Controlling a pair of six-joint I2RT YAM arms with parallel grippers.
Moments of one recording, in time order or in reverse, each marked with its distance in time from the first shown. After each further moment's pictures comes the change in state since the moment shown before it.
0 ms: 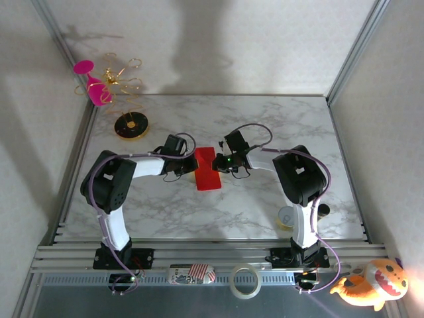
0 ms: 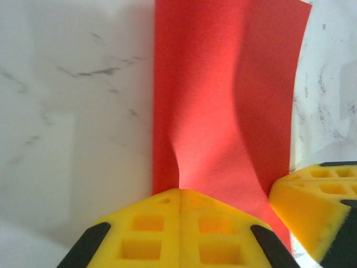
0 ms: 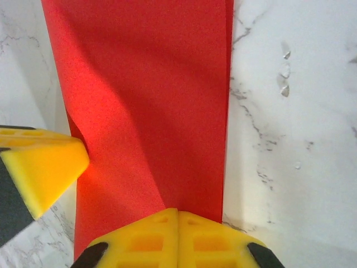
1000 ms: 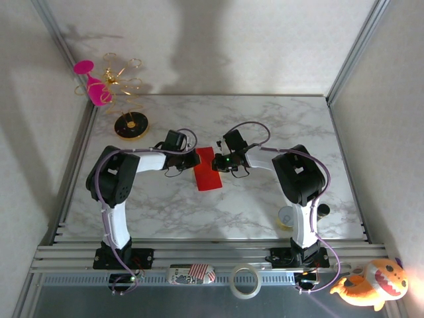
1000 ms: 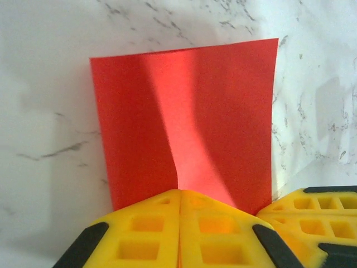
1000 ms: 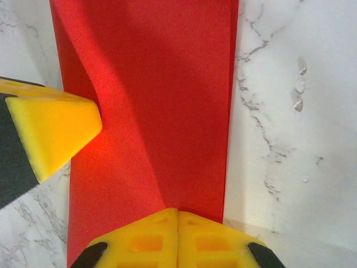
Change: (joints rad) left arm 0.027 0.086 0.087 0.027 0.082 0.031; right arm 0.006 0.009 0.027 -0.037 0.026 -0.076
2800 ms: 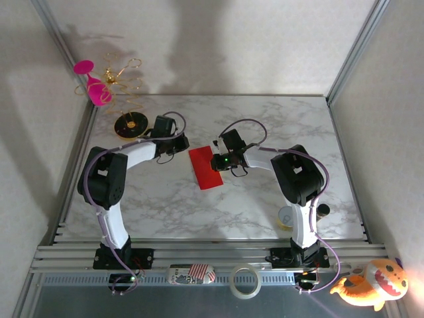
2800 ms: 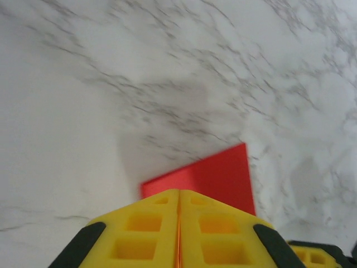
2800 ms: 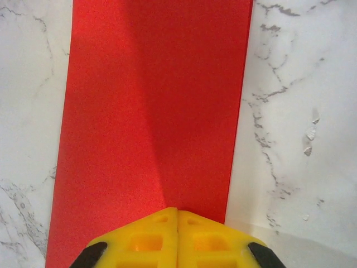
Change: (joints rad) left arm 0.072 -0.054 0.121 -0.094 -0.106 0.047; right arm 0.011 0.007 0.016 0.009 0.054 -0.155
